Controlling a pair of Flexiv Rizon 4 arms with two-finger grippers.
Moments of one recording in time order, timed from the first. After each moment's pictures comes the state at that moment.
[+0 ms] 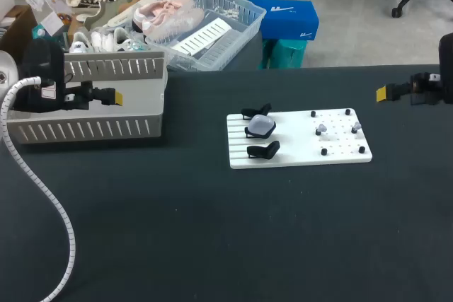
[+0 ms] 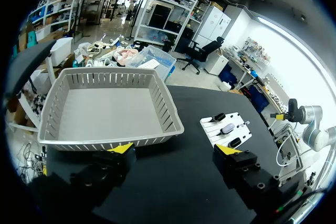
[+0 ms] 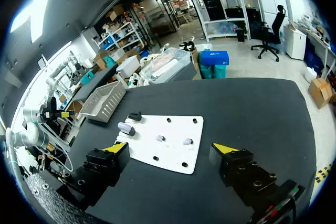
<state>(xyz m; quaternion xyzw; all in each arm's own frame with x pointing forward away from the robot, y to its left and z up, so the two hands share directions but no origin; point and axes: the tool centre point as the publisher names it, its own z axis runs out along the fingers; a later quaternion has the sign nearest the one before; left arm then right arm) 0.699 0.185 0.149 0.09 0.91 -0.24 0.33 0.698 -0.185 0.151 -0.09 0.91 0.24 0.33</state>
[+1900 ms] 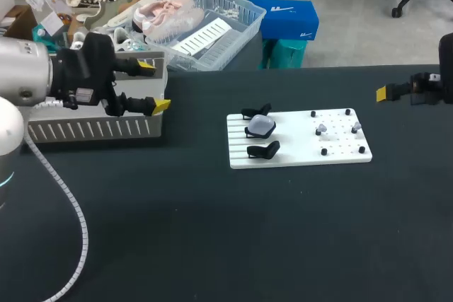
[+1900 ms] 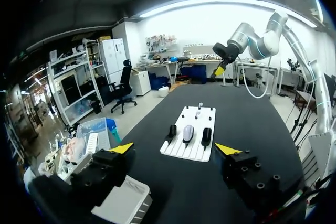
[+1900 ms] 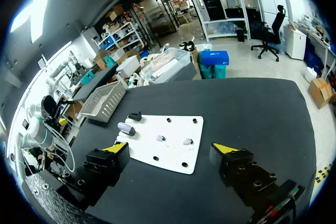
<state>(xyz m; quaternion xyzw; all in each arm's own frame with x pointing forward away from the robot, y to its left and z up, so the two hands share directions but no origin) 0.705 0.083 0.173 0.50 0.69 -0.24 0.46 0.698 -0.185 0.151 -0.09 0.91 0.24 0.33</state>
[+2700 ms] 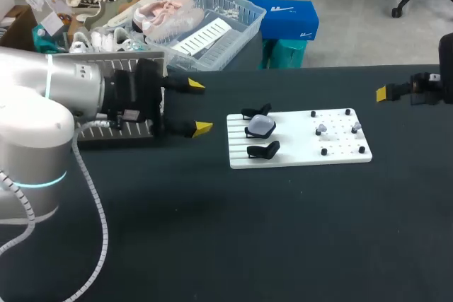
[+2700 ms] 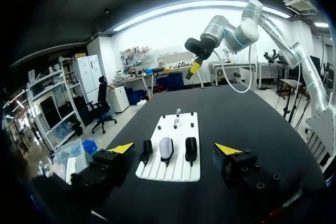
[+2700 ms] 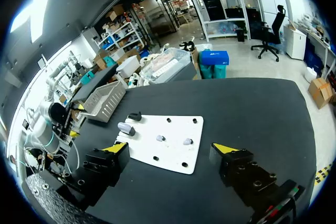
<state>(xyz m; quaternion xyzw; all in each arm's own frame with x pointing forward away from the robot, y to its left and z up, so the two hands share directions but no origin) 0.698 0.003 0.126 0.58 0.60 -0.29 0.46 0.698 -0.185 0.151 -0.09 0.91 0.24 0.33</state>
